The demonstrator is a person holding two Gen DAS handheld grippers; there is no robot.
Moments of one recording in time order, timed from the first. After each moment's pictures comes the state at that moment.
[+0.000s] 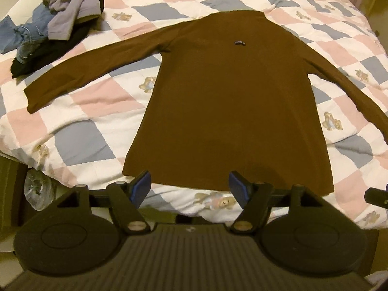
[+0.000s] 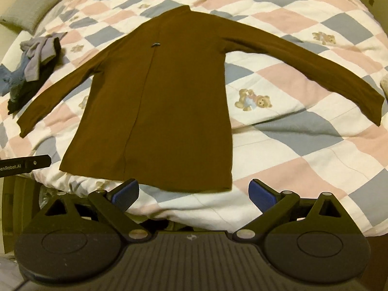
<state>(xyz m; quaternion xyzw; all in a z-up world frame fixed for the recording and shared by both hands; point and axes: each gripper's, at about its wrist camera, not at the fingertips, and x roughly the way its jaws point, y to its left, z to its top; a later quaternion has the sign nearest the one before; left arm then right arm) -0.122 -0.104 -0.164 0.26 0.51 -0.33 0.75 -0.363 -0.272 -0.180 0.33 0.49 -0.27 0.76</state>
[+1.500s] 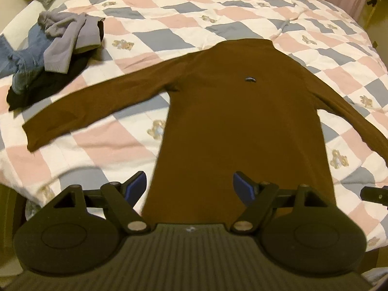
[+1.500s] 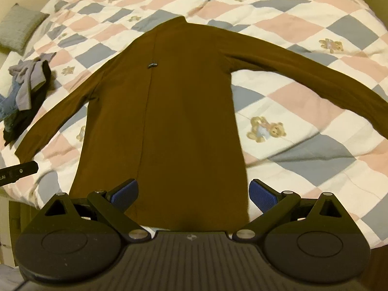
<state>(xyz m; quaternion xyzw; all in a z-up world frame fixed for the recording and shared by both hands) -0.029 -0.141 -0.149 0.25 0.49 -0.35 0.76 -0.281 -0.322 -0.185 0.37 0.48 -0.30 0.73</state>
